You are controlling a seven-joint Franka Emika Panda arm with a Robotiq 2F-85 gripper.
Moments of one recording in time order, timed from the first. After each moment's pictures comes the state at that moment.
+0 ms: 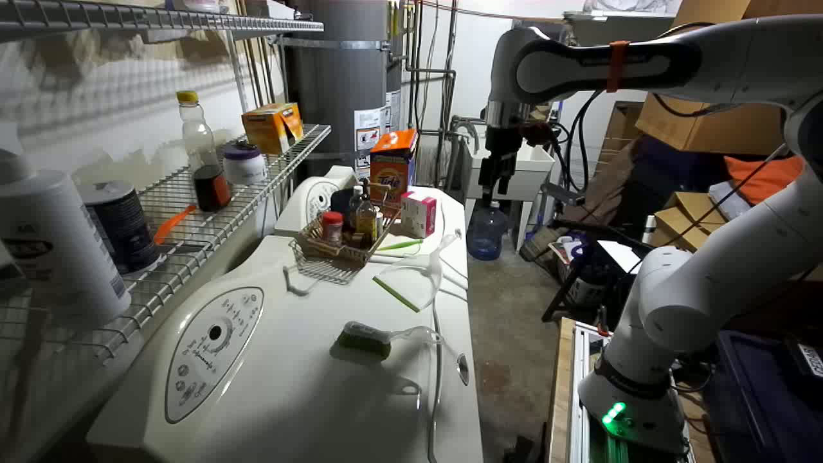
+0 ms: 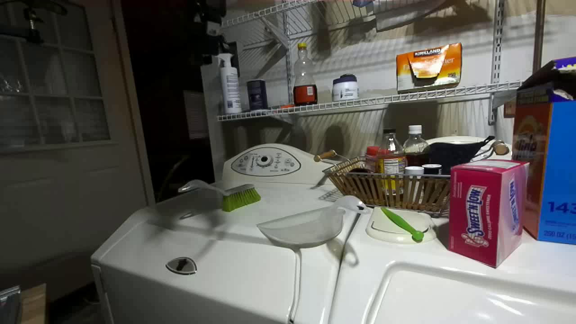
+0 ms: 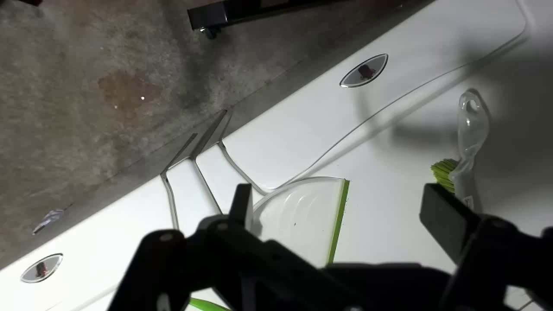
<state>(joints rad) -0.11 -0.49 -0.17 -2.20 -0.02 1.65 -0.02</state>
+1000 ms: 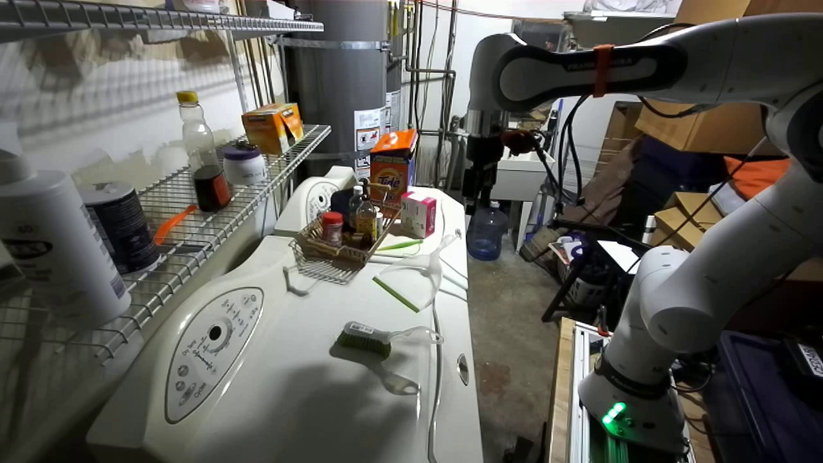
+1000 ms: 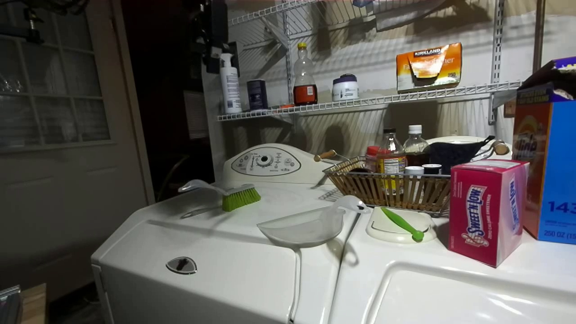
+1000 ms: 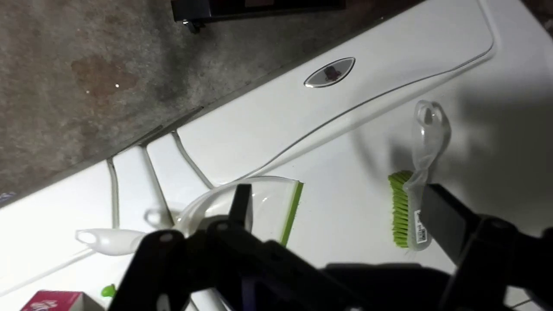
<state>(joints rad) -0.05 -0.42 -0.10 -2.18 0.04 1.67 -0.02</state>
